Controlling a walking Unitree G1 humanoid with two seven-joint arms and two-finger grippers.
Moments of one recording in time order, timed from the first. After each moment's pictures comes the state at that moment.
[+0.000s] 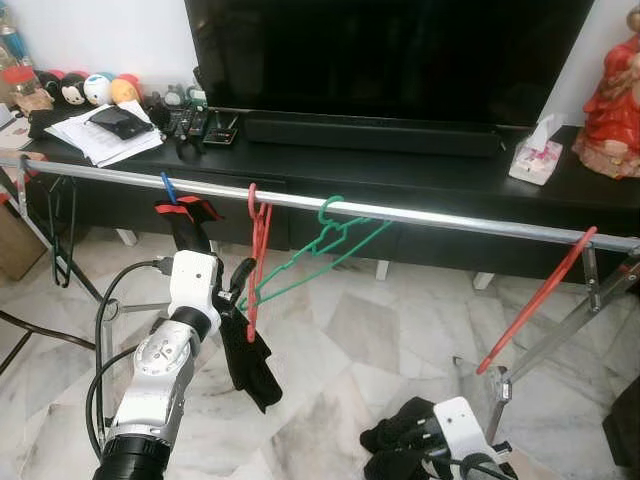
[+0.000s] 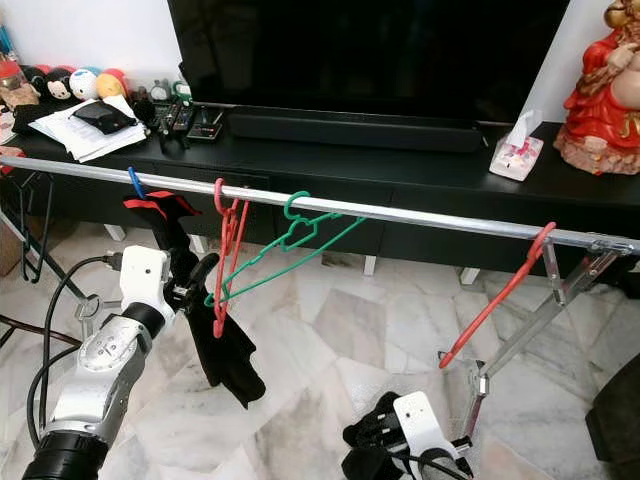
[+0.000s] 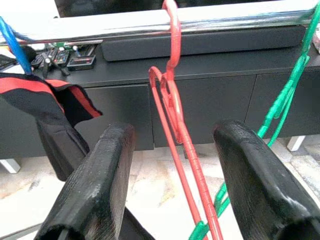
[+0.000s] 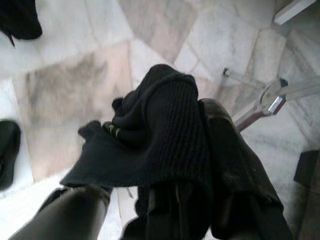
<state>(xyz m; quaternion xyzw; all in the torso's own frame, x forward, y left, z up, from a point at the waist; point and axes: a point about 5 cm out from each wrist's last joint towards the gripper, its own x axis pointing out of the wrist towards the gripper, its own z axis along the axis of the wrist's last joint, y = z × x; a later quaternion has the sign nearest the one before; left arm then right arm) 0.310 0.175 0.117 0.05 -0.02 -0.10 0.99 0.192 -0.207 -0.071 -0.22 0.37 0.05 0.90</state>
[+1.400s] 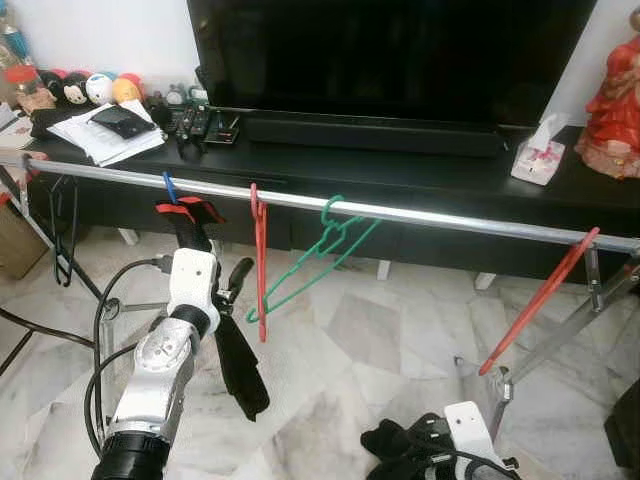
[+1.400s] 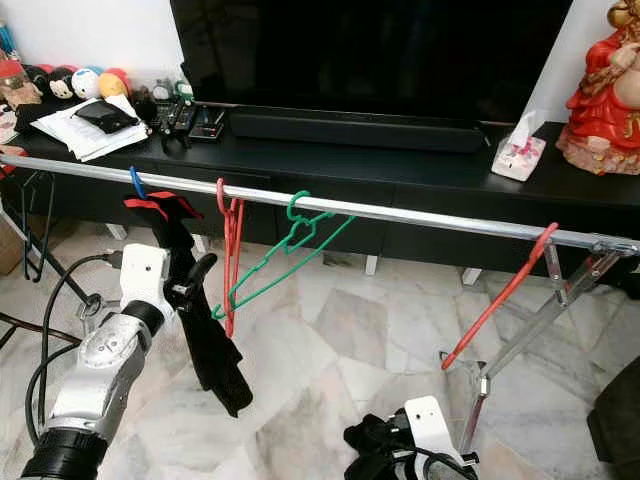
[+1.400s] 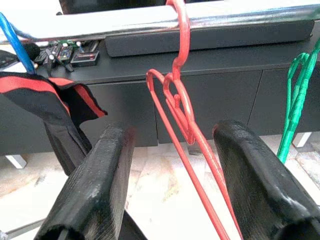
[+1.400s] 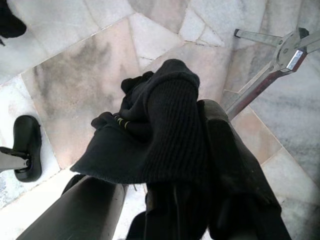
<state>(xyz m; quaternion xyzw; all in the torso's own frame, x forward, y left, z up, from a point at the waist) 0.313 0.175 0.121 0.05 -0.01 -0.10 0.99 0.191 -0.213 -0.074 -0.13 0.43 0.01 0.89</state>
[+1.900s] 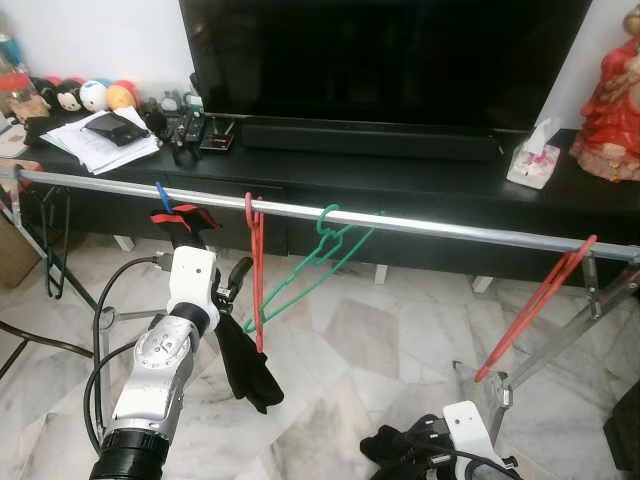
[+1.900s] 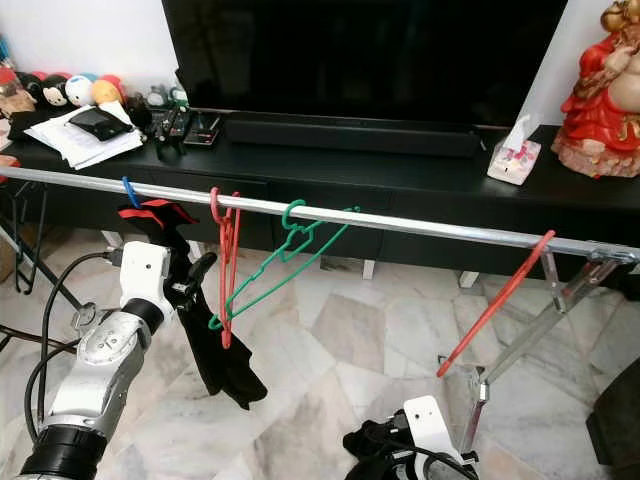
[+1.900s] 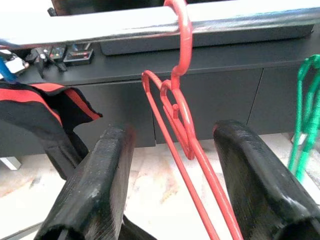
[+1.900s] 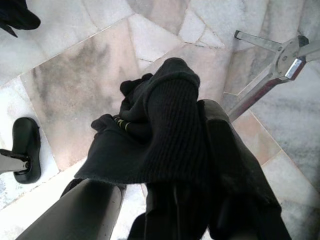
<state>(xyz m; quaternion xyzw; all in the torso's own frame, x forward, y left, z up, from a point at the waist) 0.313 0.176 0.120 0.05 0.00 -0.10 0.99 0.193 -0.214 -0.074 -0.14 0.43 0.02 0.89</state>
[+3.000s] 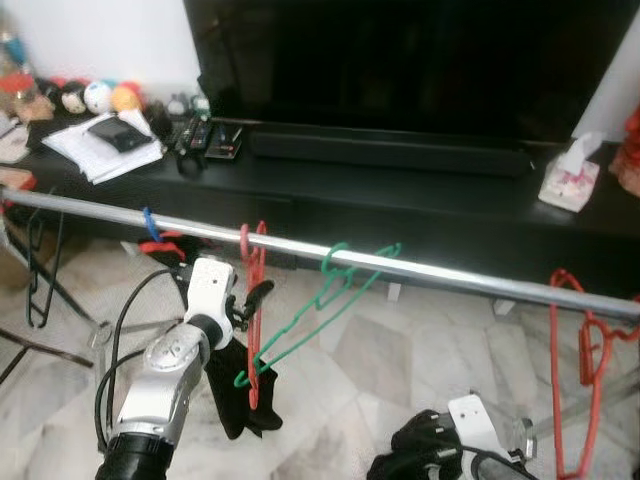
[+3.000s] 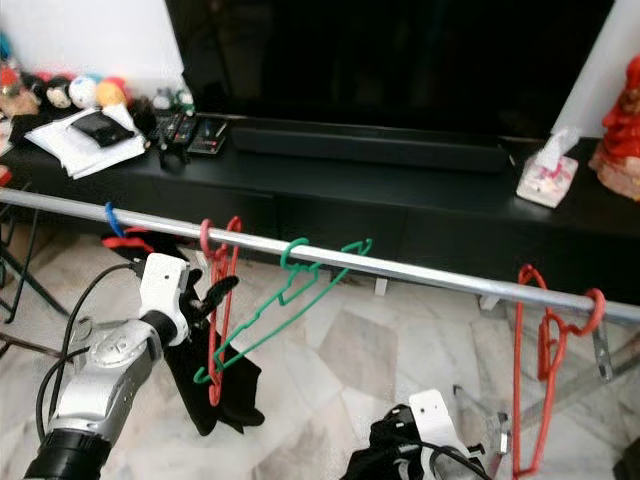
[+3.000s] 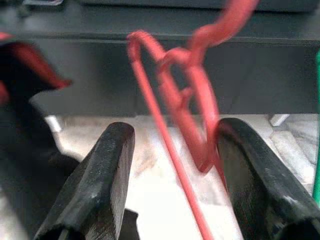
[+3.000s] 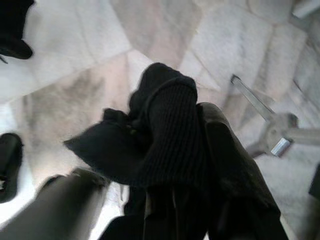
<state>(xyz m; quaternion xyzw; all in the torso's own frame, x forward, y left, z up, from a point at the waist) 0.307 0.170 0.101 0.01 0.10 -0.16 0.98 0.201 -0.215 -0.069 -0.15 0.42 0.02 0.89</state>
